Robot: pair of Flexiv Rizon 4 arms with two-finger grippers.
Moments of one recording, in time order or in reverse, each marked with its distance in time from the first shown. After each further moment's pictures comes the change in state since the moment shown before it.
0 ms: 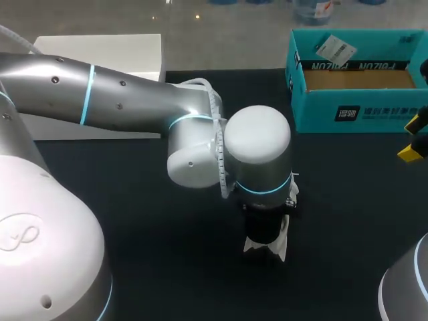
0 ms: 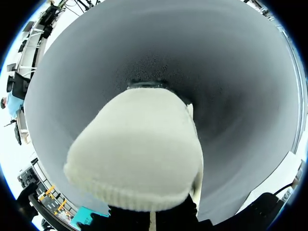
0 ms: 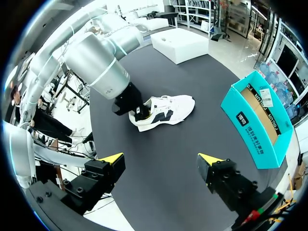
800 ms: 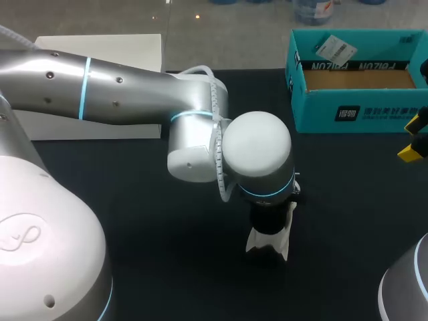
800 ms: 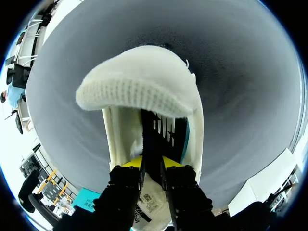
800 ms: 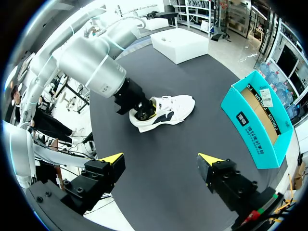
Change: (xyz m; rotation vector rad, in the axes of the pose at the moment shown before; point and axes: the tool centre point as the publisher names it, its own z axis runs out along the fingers) left arm -0.005 0.033 -0.017 -0.151 -0.002 -0.044; right arm 0.000 0.000 0.000 0.000 0.000 0.000
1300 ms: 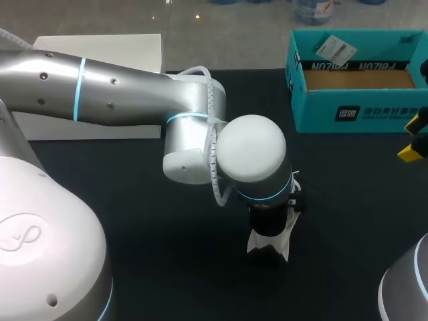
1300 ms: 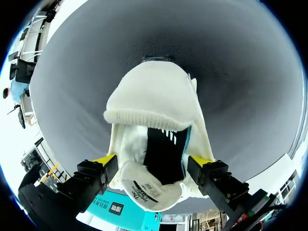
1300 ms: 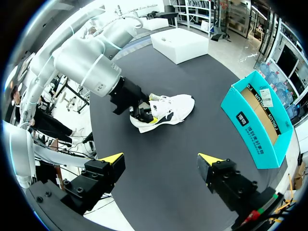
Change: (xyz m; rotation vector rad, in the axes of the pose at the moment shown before) left arm -0.004 -0.001 -0.015 -0.024 -0.031 -0.035; right arm 0.000 0.000 0.000 0.000 0.000 0.000
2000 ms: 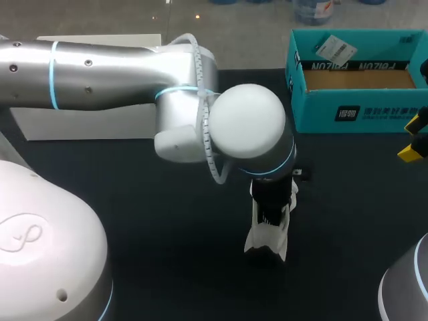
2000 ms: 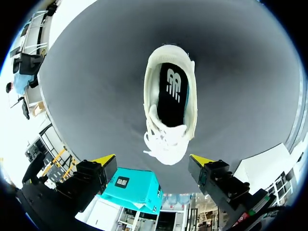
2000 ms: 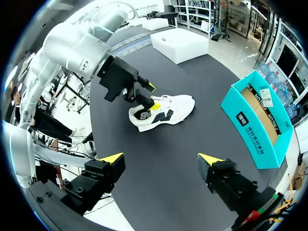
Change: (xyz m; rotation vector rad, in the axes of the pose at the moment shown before) left arm -0.014 0.060 -0.068 -0.110 -0.030 -0.024; right arm 0.000 0.000 0.000 0.000 0.000 0.000
